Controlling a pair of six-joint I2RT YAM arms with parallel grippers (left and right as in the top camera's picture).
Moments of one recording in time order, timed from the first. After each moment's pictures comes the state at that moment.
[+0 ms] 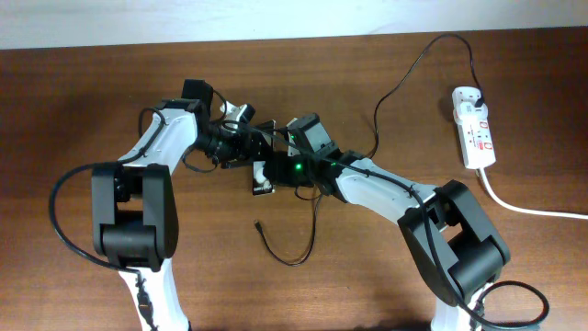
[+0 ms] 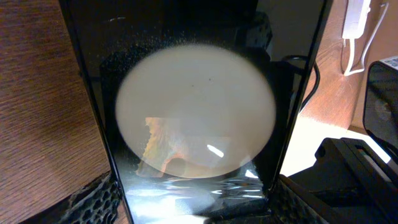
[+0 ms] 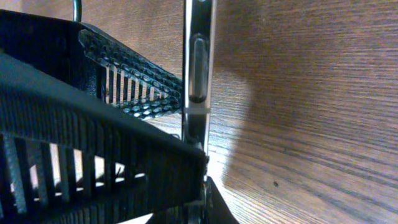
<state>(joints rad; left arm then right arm) -0.10 2.14 1.54 -0.89 0.77 0.06 0.59 1.96 1.19 -0.09 -0.42 0.73</state>
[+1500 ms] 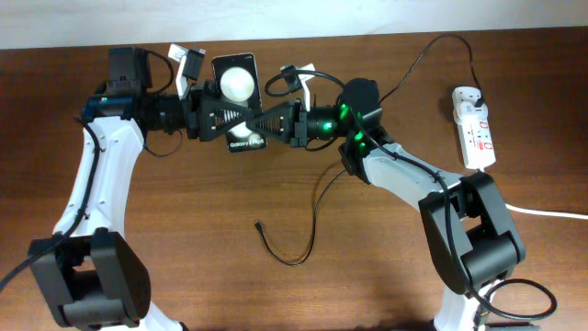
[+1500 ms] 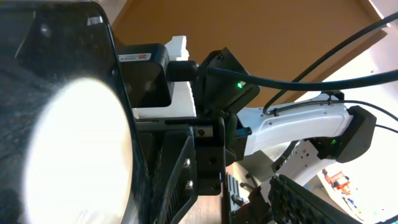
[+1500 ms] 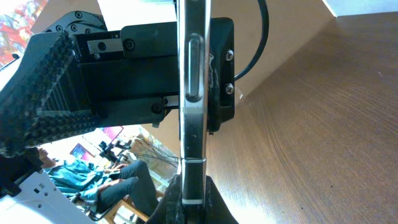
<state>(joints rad) 0.05 1.80 1.55 -0.78 1.52 0.35 0.41 1.96 1.20 0.88 -1.15 0.89</state>
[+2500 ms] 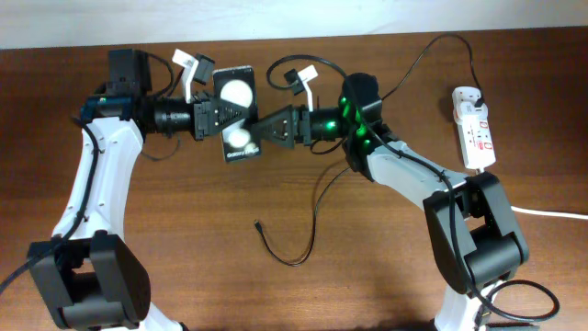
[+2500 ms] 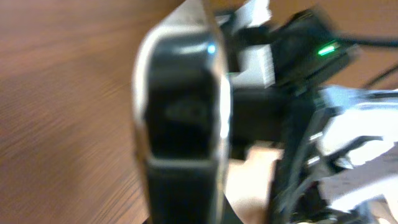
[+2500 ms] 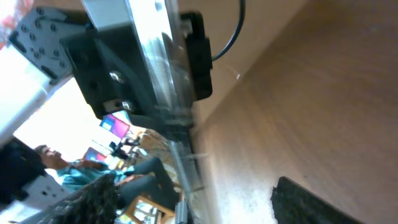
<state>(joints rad) 0.05 1.79 1.55 -0.84 1.20 0.34 0.39 1.95 1.20 0.69 -1.19 0.88</state>
